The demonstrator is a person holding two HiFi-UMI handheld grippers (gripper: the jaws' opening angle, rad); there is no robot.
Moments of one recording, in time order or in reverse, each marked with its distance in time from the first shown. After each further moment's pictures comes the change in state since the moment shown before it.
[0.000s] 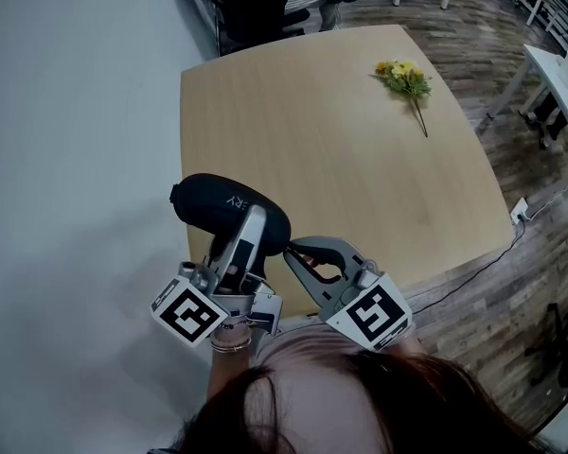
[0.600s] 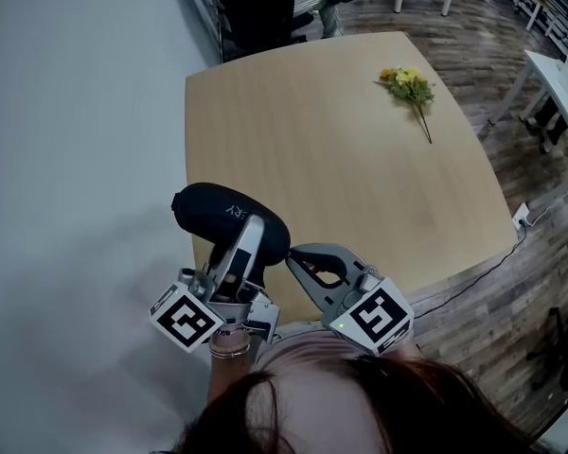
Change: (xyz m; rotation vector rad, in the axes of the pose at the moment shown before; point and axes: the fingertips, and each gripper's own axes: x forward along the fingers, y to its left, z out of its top) left arm -0.012 0.010 0.006 -0.025 0.012 -0.023; right arm 0.011 0.006 -0.003 0.057 -0.024 0.007
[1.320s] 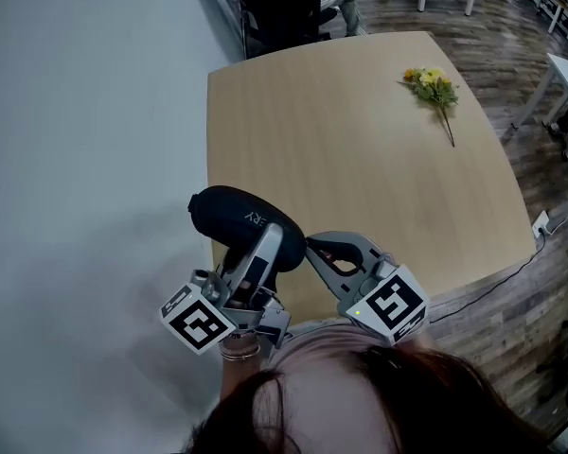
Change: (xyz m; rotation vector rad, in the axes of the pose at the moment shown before) left arm -0.004 -0.006 -0.004 0.053 0.031 -0.002; right arm 0.009 -0.017 -0.002 -0.019 0.004 0.050
